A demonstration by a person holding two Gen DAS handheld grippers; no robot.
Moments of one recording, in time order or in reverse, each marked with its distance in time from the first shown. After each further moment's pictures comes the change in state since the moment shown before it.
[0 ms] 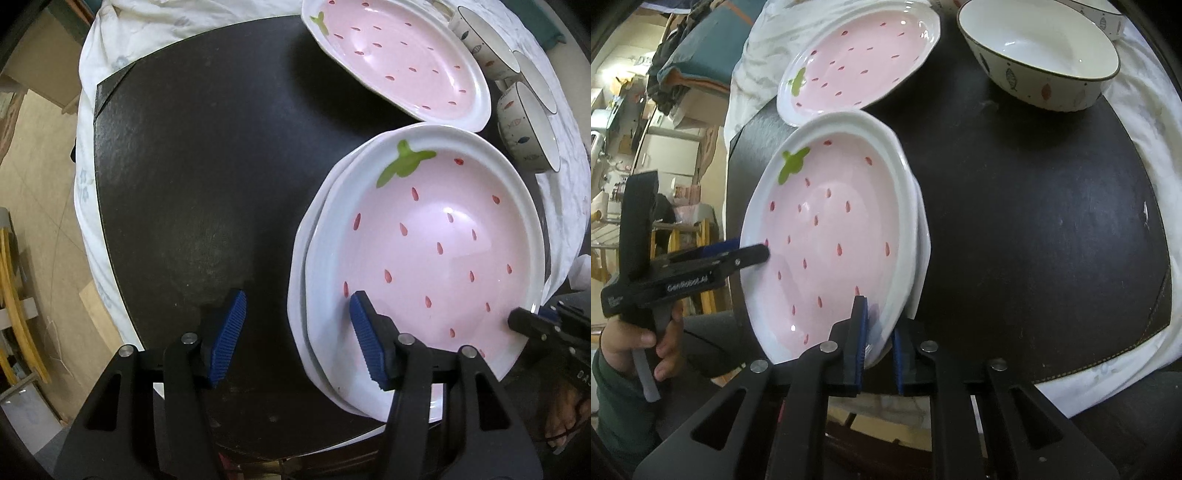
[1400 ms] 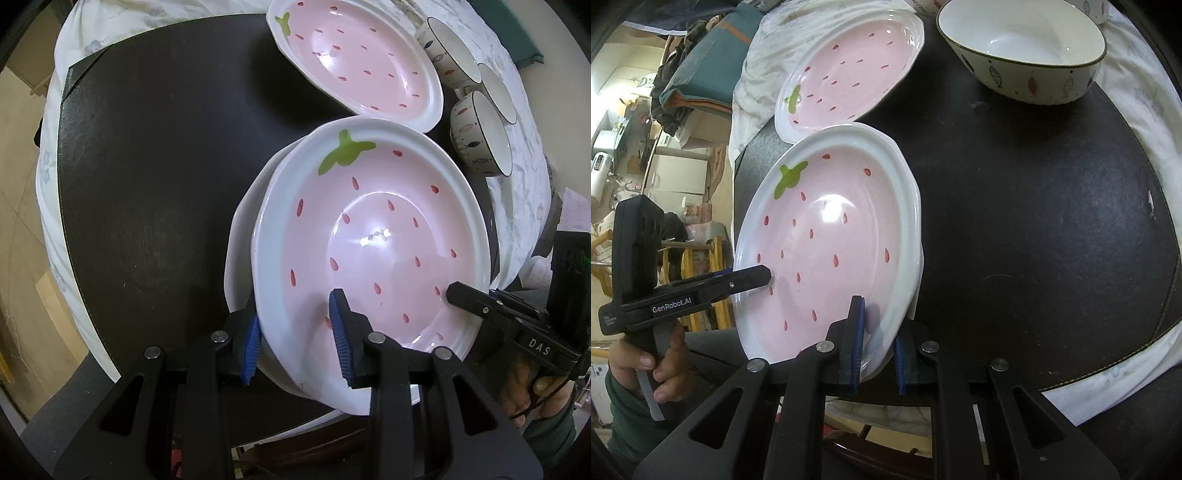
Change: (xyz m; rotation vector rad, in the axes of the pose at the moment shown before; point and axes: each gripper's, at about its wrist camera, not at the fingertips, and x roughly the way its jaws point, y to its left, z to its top) left arm -0.015 -0.003 -0.004 -0.035 0.025 -0.215; right arm 0.004 -0.017 0.001 0.072 -0.055 0.071
